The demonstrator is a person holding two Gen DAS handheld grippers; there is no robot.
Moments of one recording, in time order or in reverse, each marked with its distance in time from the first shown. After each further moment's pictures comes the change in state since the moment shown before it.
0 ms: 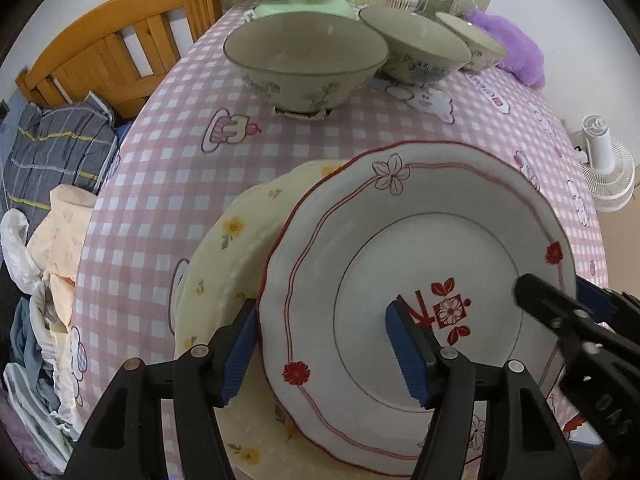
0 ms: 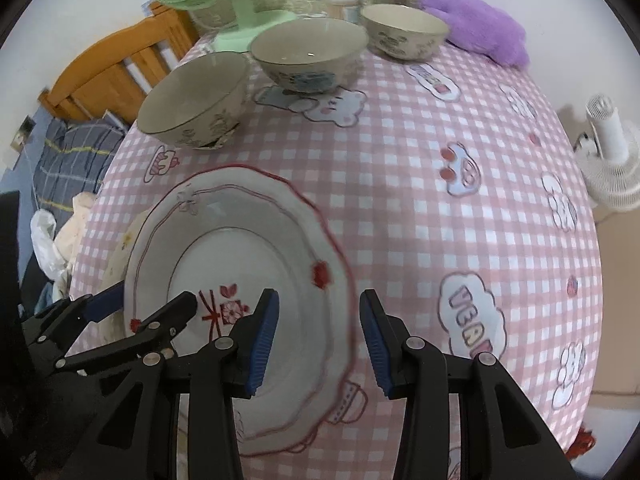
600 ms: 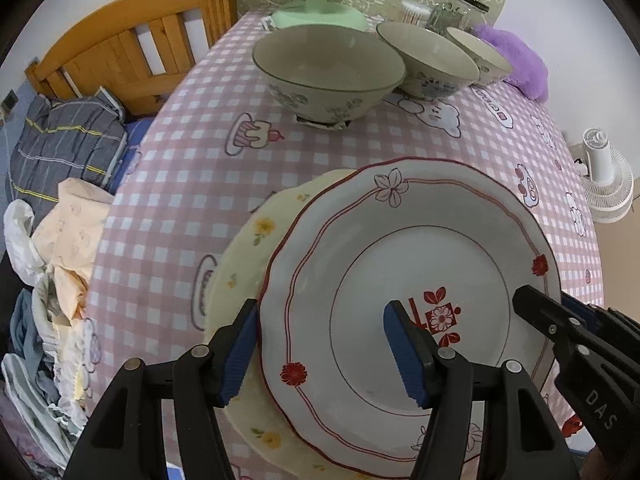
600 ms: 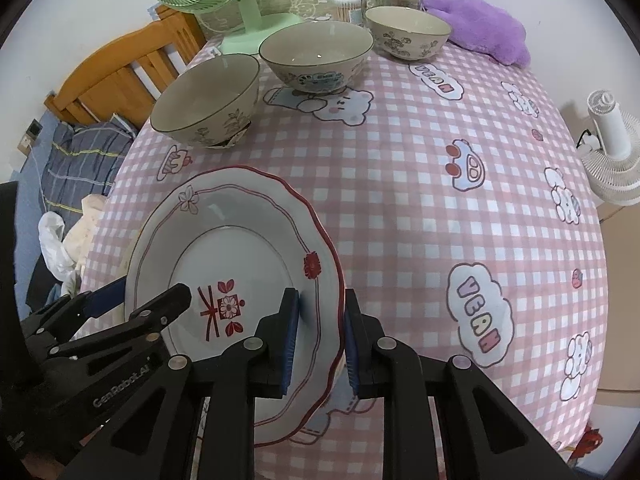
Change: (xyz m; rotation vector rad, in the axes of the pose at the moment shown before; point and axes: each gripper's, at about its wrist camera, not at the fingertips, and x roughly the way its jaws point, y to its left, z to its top) left arm -0.019 0.013 -0.003 -0.034 -0.026 0.010; right arm -0.005 0.009 -0.008 -0.001 -0.005 0.036
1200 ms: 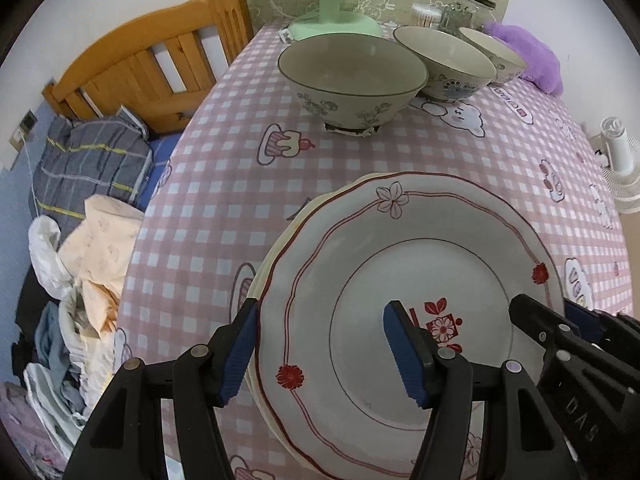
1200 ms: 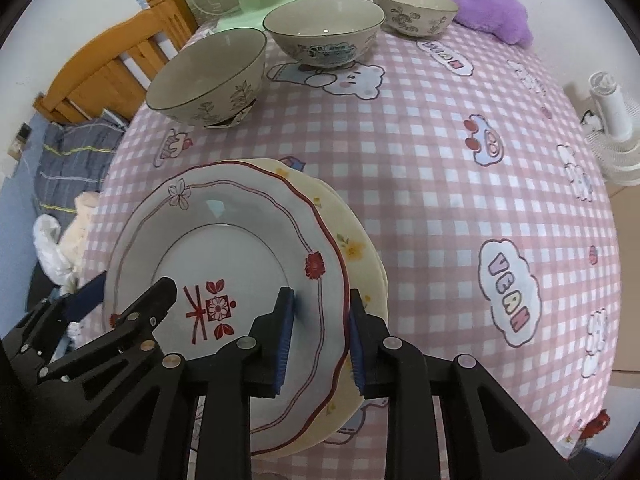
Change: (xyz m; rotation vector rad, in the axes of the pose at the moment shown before) left arm 0.002 0.004 -0.005 0.051 -0.053 0.122; right arm 0.021 0.024 -0.007 0.035 0.044 -0.045
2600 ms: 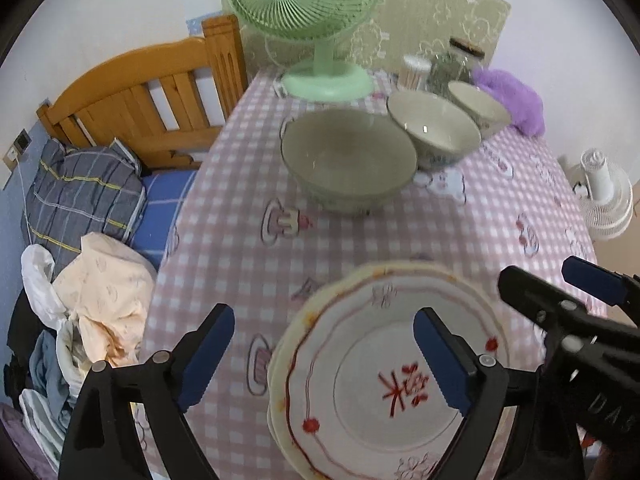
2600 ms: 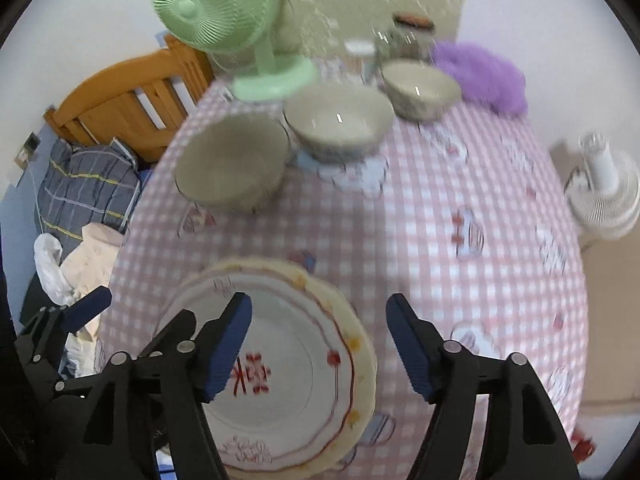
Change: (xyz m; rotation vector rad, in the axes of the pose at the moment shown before) left arm -0.038 0.019 0.053 -0.012 -0.110 -0.085; right arm -0.056 0.021 0.056 -0.064 -0.155 -0.020
